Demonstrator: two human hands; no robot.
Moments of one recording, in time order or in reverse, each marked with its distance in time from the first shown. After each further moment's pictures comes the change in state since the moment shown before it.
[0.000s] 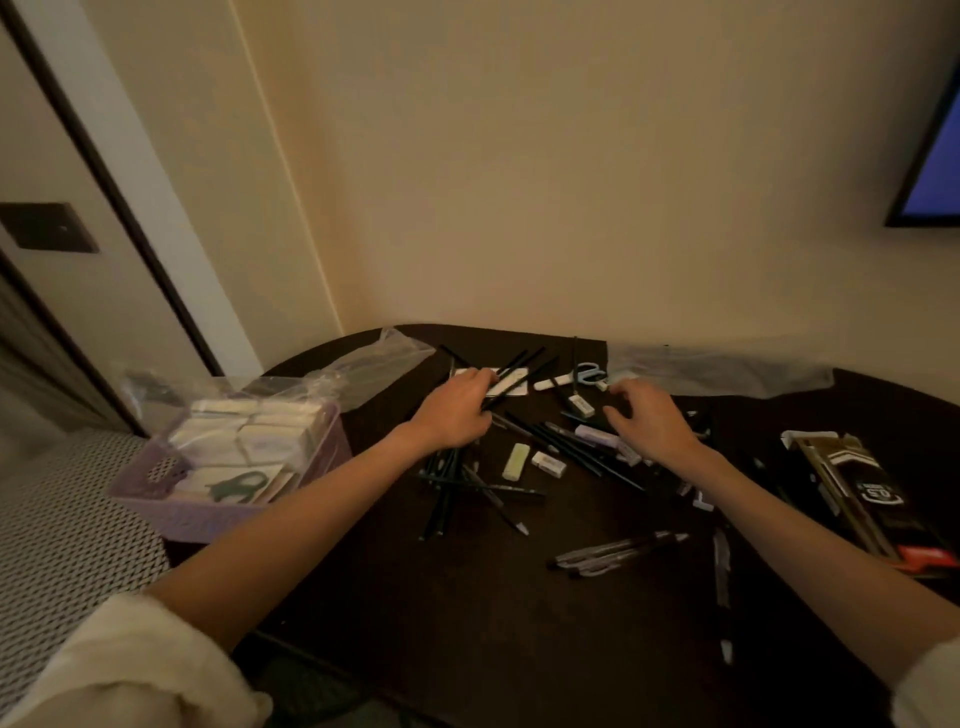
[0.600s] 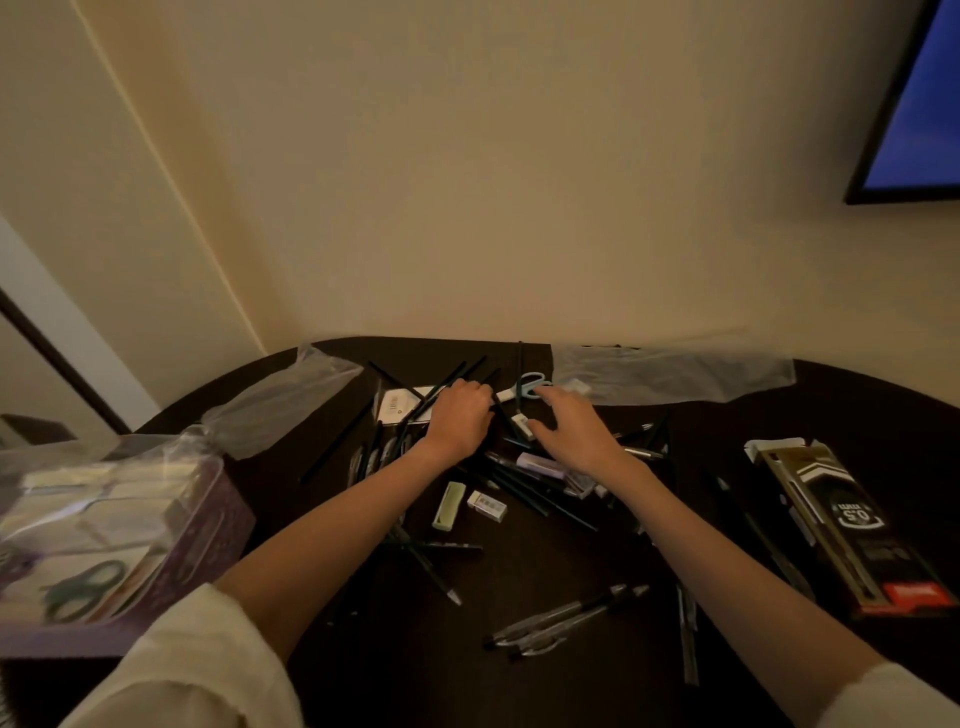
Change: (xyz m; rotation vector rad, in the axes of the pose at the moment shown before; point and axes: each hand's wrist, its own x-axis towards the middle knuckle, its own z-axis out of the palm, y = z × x) left_hand 0.120 0.025 0.090 0.216 0.055 0.039; right_hand 0.051 0.017 0.034 0.143 -0.035 -0.016
